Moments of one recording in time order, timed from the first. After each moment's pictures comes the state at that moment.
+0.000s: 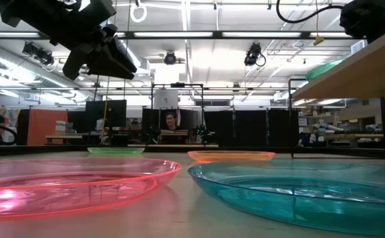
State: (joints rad) left arm -0.13 1.02 0.52 0.00 -0.60 0.50; right arm -0.32 0.77 1.05 -1.57 -0.02 1.00
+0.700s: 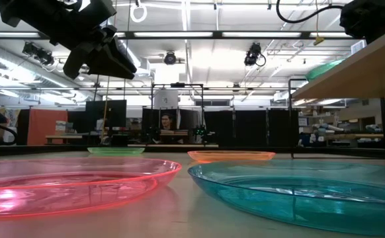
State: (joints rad) left arm -0.13 1.02 0.52 0.00 -0.60 0.45; right arm -0.32 0.77 1.05 -1.57 -0.02 1.00
